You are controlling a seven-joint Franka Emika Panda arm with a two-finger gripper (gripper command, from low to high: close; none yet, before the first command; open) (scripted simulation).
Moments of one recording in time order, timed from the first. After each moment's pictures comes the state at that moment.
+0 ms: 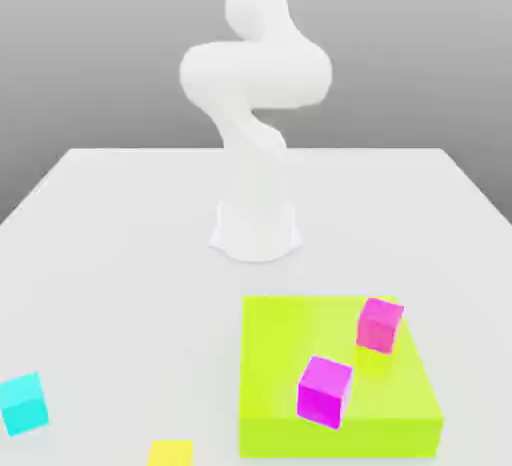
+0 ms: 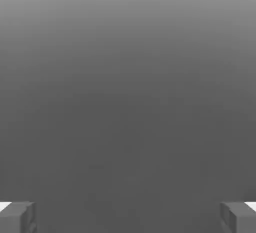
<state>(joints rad) -0.03 -0.71 -0.02 -2.30 0.01 2.33 0.83</state>
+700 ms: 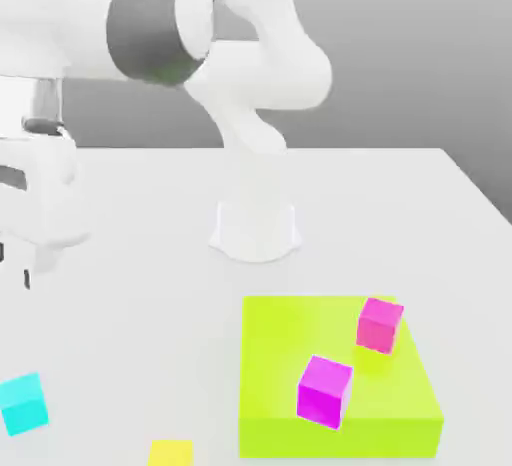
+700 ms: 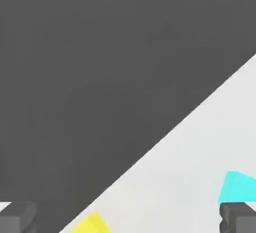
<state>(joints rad) -0.27 0.06 -0.20 -2.34 0.11 2.58 1.09</state>
